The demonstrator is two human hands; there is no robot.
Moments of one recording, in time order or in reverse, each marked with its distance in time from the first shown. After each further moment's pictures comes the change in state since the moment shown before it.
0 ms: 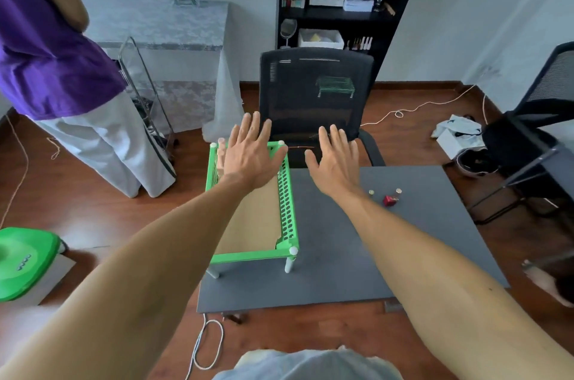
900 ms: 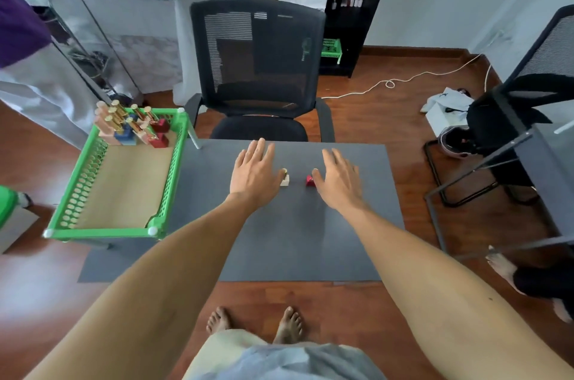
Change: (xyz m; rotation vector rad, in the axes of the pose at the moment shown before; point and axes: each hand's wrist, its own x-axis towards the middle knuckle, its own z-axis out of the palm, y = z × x) left_hand -0.024 0.248 0.136 -0.047 -0.217 -0.052; right_hand -0.038 0.281 0.001 0.059 -0.289 0.005
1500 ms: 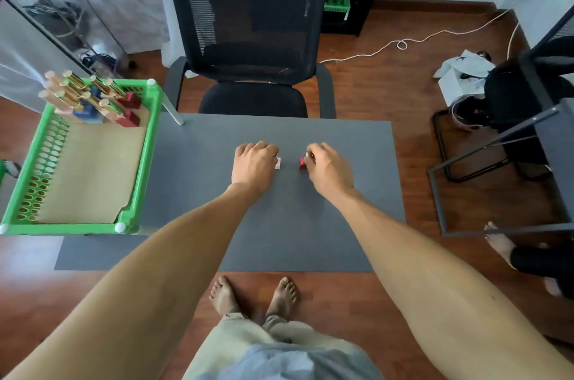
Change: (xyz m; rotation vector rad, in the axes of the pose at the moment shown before) left_hand 0.026 0.008 0.058 -0.013 -0.005 -0.025; right_hand 0.022 0.016 0.036 0.192 -0.034 -0.058
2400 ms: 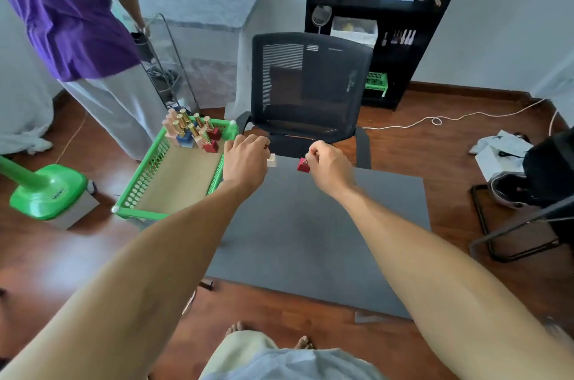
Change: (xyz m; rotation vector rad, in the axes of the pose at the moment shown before) left_hand -0.038 -0.067 -0.145 0.083 0.358 -0.156; right_hand 0.025 -0.127 -0.049 0.175 0.099 -0.161
